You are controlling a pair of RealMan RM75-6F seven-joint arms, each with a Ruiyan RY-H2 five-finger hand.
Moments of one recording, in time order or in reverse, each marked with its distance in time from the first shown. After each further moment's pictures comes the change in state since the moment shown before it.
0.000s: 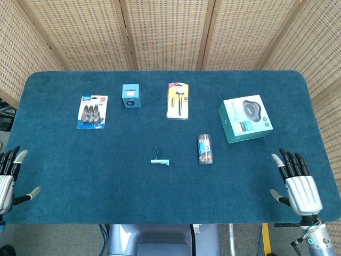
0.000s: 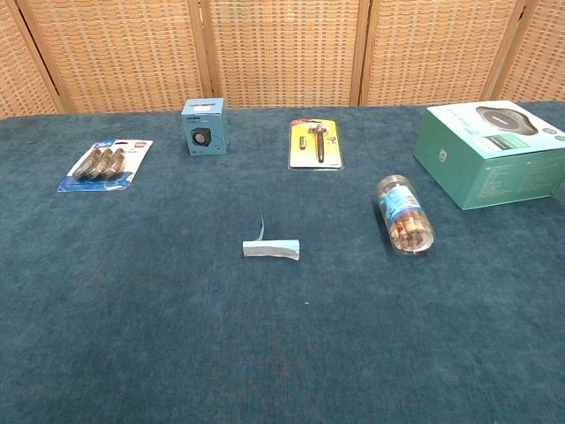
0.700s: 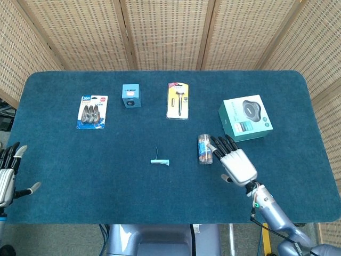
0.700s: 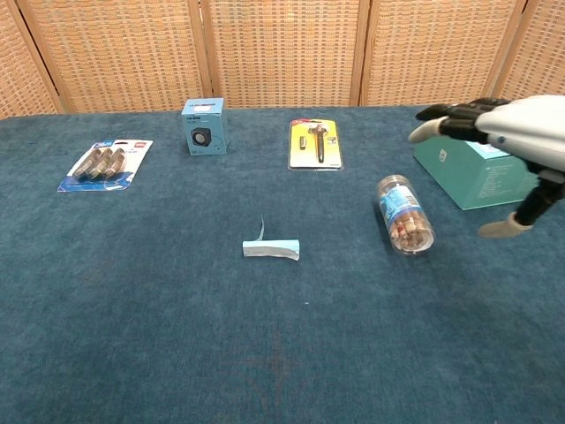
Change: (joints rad) left arm -0.036 0.002 -0.036 -0.010 -0.093 -0.081 0.017; right arm 0.373 -0.117 0.143 -0.128 0.170 -0.500 -0.287
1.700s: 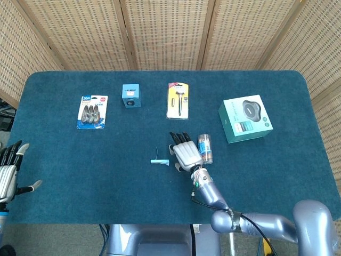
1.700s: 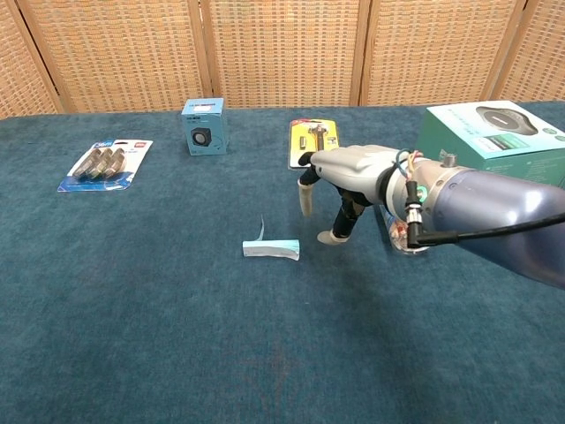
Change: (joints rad) left arm -0.032 0.004 -0.010 0.007 -0.054 -0.065 -0.006; right arm 0.404 -0.414 0.120 0.144 0.774 -0.039 -0.379
